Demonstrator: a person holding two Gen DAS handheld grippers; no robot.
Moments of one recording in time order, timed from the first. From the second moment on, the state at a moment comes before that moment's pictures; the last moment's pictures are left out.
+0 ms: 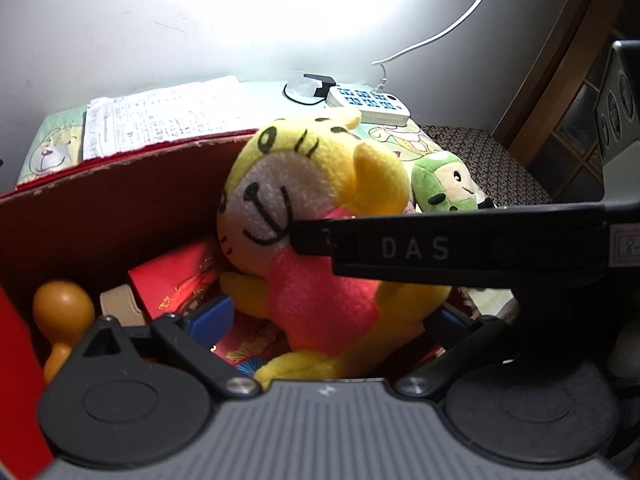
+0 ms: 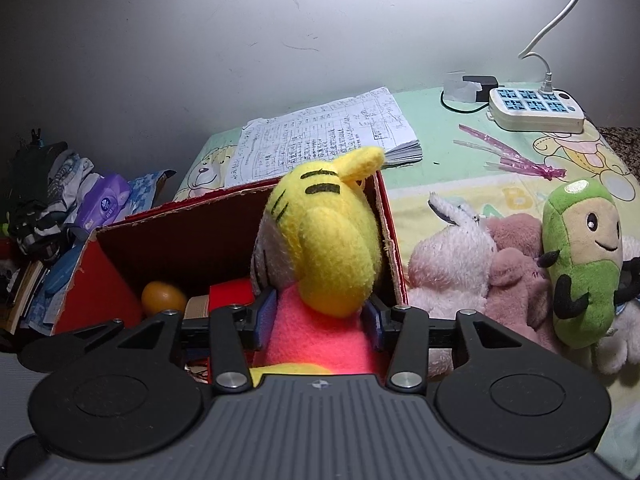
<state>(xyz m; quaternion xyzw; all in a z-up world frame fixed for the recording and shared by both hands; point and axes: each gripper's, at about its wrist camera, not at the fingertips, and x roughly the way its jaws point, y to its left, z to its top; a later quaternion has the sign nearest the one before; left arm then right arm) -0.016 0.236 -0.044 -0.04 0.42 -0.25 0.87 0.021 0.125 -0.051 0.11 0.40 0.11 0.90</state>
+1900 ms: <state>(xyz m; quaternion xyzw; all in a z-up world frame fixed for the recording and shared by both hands) -0.005 0.223 -0.053 -0.04 0.47 -0.21 0.86 -0.010 0.094 -0.058 0.17 0.34 0.11 0.92</state>
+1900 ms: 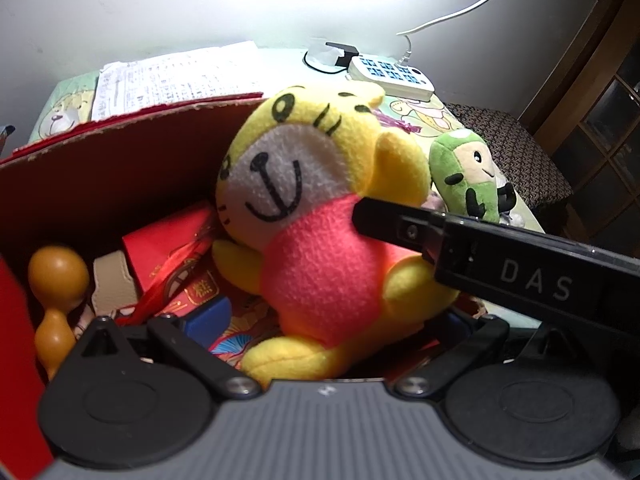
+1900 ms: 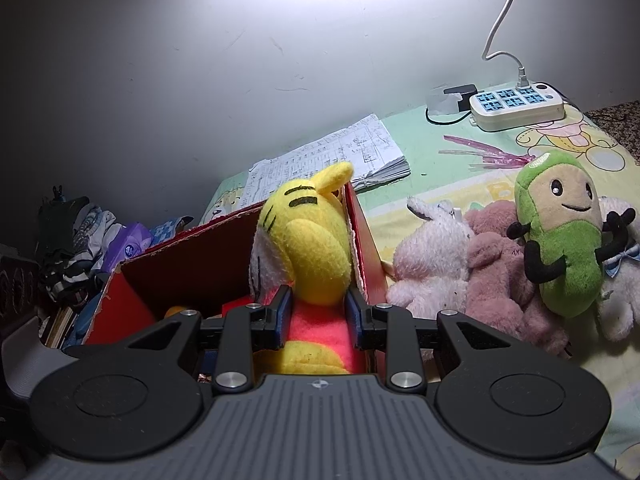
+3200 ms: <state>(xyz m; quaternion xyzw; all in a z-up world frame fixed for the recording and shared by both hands) -0.021 0.216 -0.056 -0.05 0.44 -0.15 0.88 -0.026 0.088 -0.068 0.19 0.29 0.14 0.93</state>
